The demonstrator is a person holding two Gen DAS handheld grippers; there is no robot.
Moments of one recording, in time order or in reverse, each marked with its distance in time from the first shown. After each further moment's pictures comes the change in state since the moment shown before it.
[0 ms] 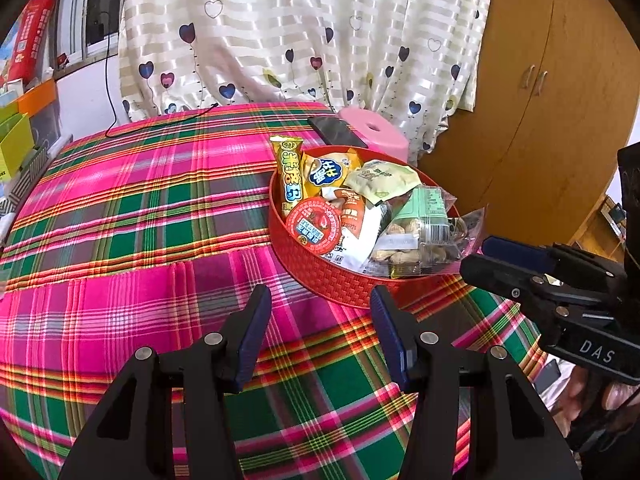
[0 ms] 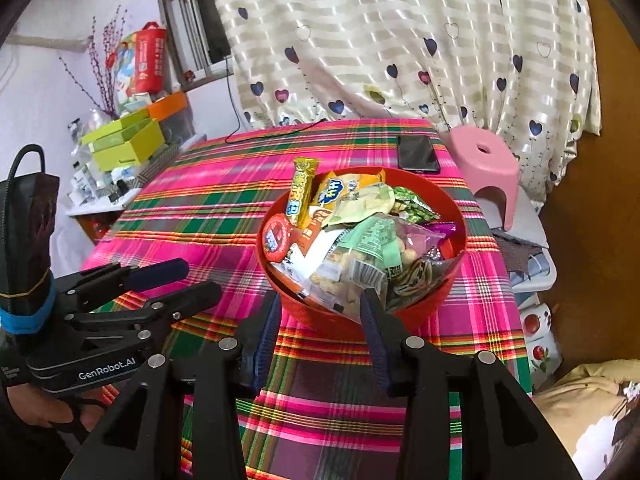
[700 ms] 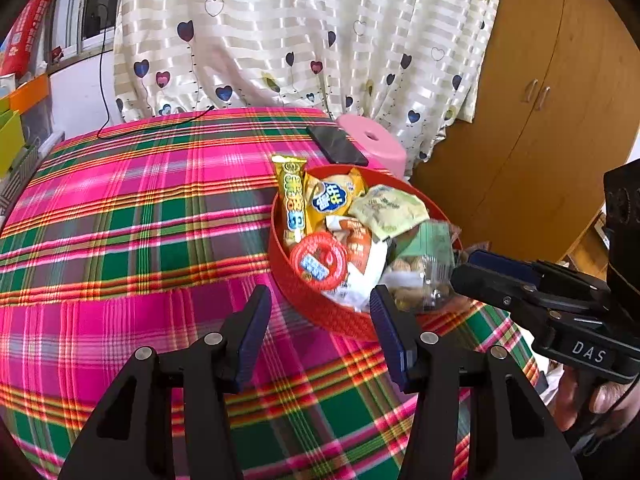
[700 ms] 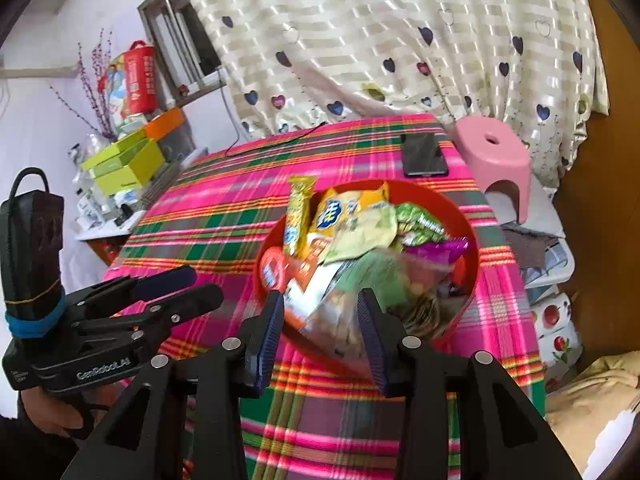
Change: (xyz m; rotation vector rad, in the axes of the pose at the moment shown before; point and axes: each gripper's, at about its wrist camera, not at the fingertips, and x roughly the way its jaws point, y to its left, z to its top) left arm 0.008 0.013 0.027 -0.026 0.001 -0.042; right arm 0.015 -0.015 0.024 0.068 0.007 0.073
